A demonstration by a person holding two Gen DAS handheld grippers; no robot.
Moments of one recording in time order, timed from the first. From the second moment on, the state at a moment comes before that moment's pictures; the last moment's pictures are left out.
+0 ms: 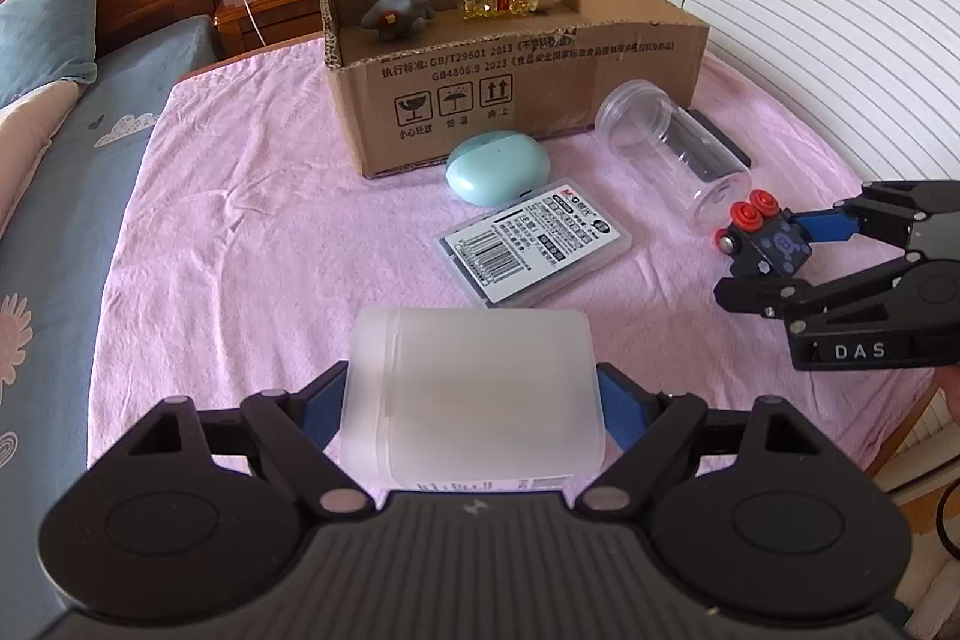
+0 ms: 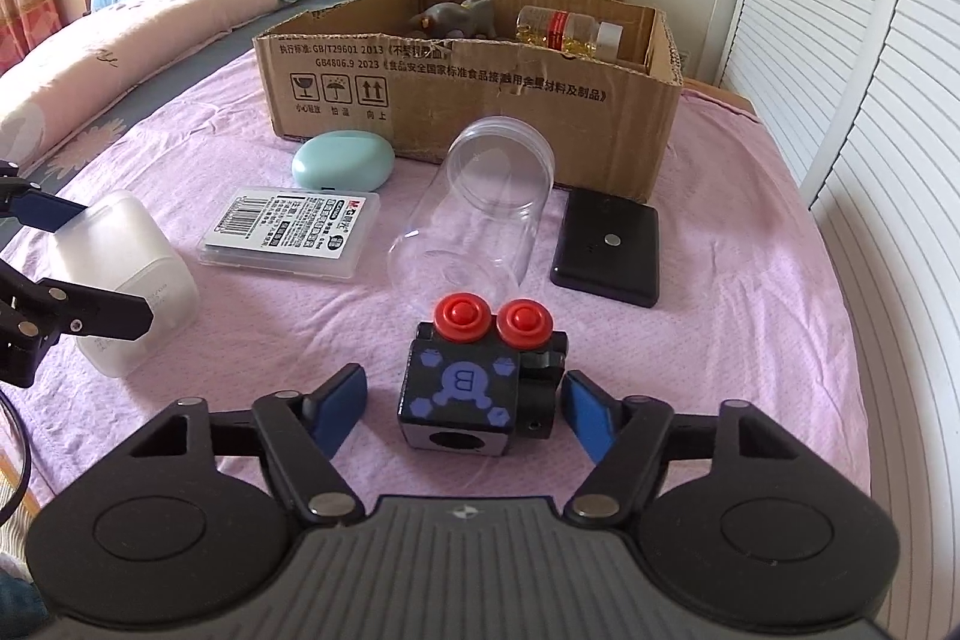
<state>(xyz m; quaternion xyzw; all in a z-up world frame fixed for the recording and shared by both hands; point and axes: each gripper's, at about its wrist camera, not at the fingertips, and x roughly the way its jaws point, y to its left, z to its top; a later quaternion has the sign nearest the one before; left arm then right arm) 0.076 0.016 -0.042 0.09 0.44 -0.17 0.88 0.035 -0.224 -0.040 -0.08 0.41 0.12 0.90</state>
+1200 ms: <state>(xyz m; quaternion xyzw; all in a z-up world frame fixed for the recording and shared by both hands) 0.085 0.015 -0.013 0.12 0.42 -0.19 0.88 0.039 -0.254 -0.006 -0.07 0.42 0.12 0.90</state>
